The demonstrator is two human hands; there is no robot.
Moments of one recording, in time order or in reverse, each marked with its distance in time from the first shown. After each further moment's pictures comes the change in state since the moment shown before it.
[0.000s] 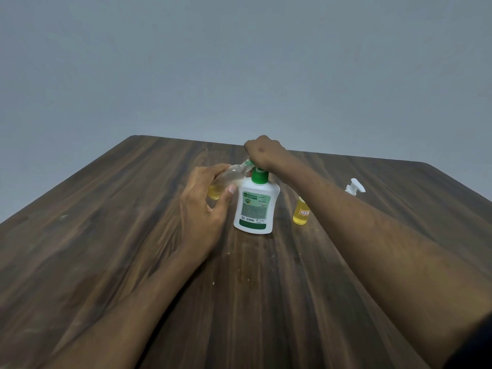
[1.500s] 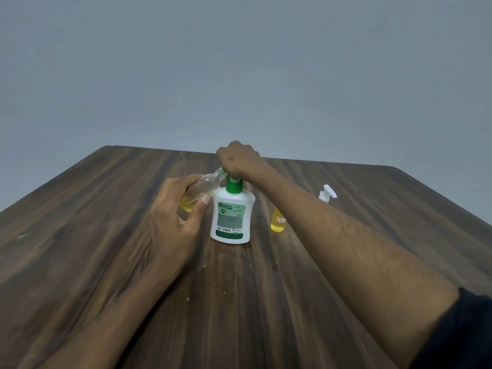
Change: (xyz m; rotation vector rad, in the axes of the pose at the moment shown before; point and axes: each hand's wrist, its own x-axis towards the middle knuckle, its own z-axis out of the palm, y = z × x) left_hand 0.000 0.002 0.000 -0.003 0.015 0.006; right_hand 0.018 0.003 0.005 -0.069 0.081 -0.008
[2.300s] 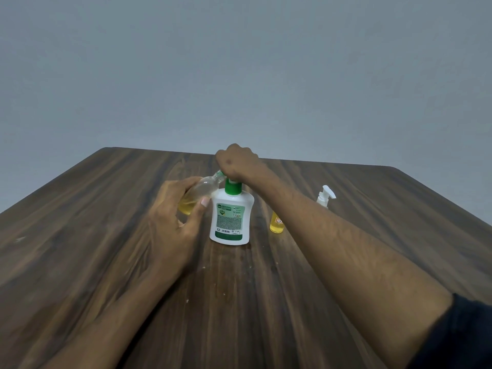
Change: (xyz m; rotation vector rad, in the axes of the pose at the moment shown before) left_hand -0.002 0.002 -0.001 0.010 0.004 -0.007; right_hand -0.004 -0.003 0.000 -0.019 0.008 0.037
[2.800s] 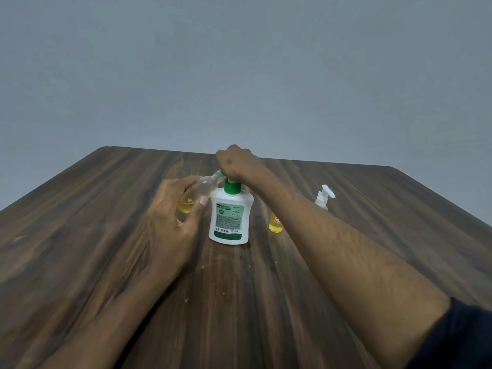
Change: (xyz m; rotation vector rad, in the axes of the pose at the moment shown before) left_hand 0.001 0.000 0.001 0.004 -0.004 0.012; right_hand -0.005 0.000 0.000 -0.005 -0.029 0.012
